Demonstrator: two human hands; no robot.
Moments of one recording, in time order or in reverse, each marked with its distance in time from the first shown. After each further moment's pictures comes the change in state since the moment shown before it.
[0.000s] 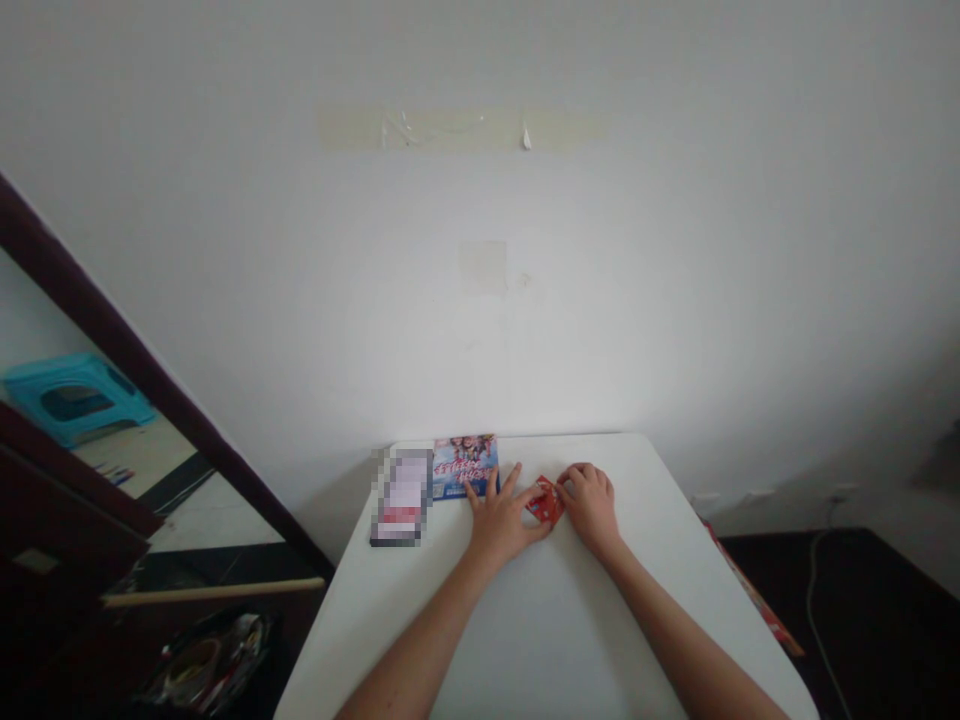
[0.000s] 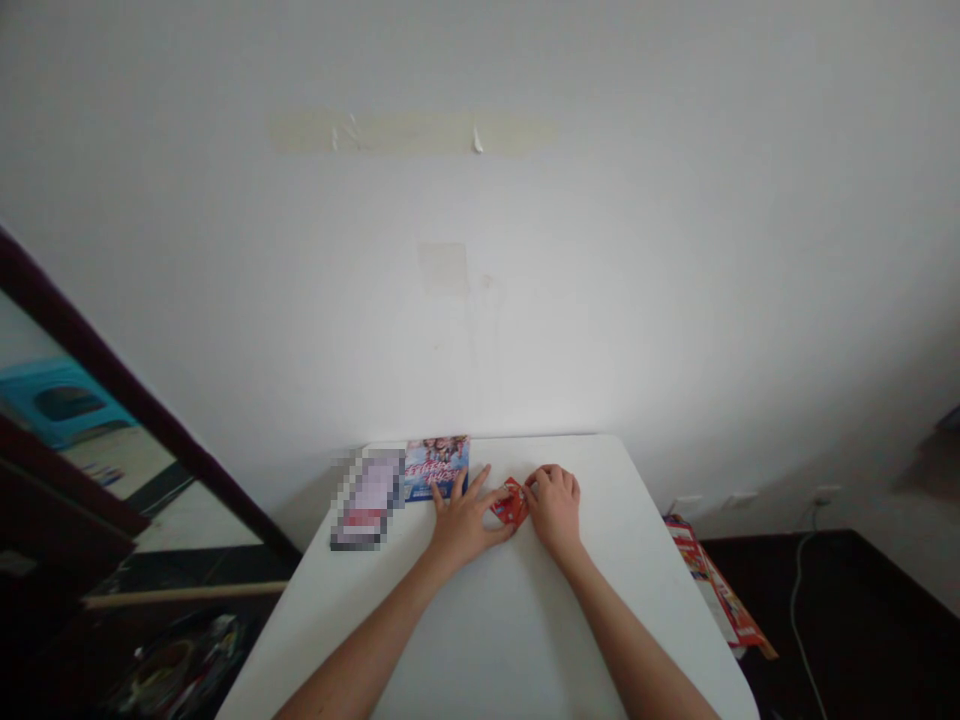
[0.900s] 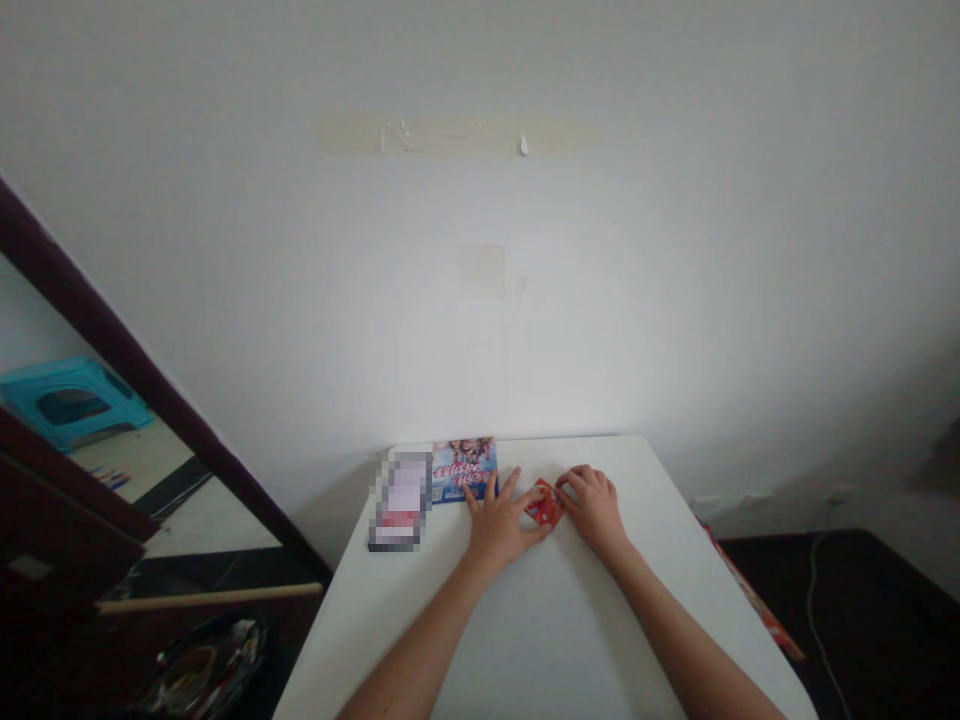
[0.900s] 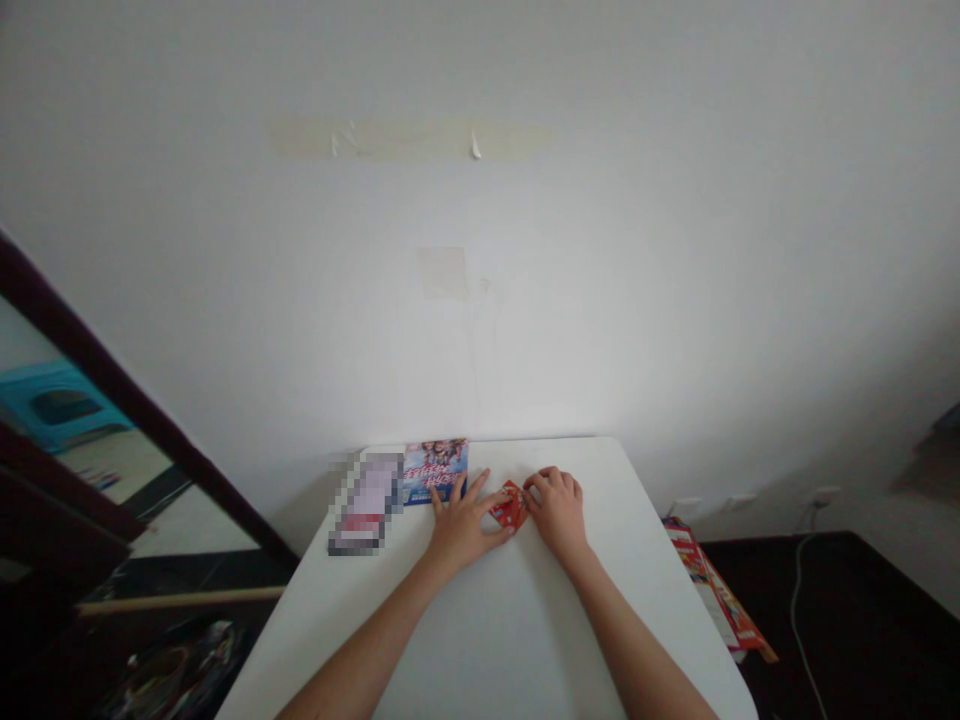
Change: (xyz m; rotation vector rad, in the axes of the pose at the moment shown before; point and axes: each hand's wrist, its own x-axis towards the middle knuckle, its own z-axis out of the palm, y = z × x) left_hand 0.002 -0.009 0.008 0.003 0.025 0.044; right_hand 0.001 0.004 -0.015 -0.029 -0.061 -0.102
